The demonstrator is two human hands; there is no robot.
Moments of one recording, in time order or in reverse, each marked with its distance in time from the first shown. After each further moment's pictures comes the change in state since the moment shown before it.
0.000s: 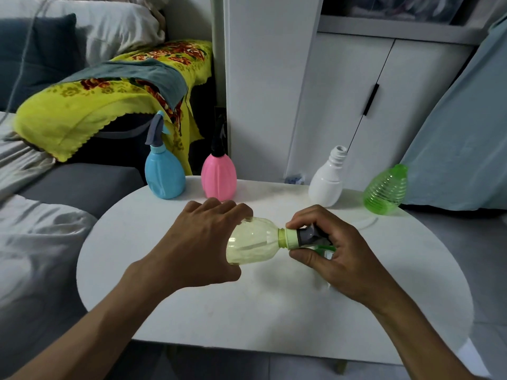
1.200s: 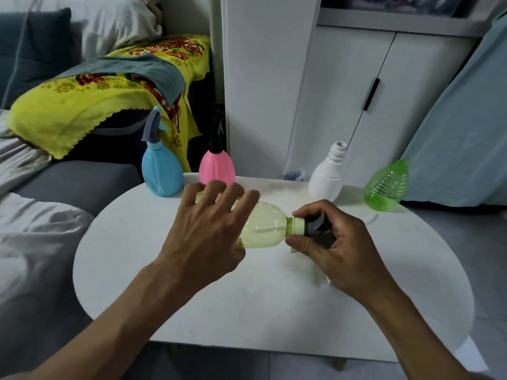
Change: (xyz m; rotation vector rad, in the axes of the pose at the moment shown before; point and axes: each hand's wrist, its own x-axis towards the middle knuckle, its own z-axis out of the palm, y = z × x) left_hand 0.007 0.022 0.001 0.323 0.229 -0.002; right_hand 0.001 -0.001 0.005 0.002 0.174 0.141
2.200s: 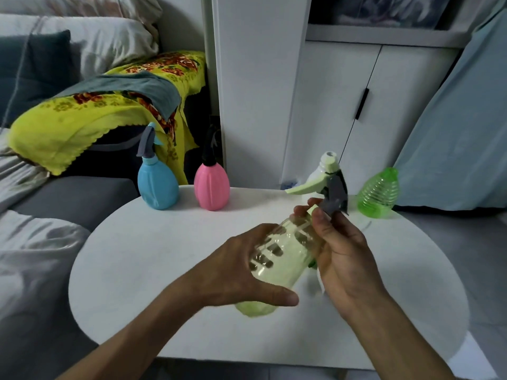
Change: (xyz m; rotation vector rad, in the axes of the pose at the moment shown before) left_hand 0.006 0.029 0.001 -1.204 -0.521 -0.244; right_hand 0.002 -0.015 0.009 0.942 0.302 0.362
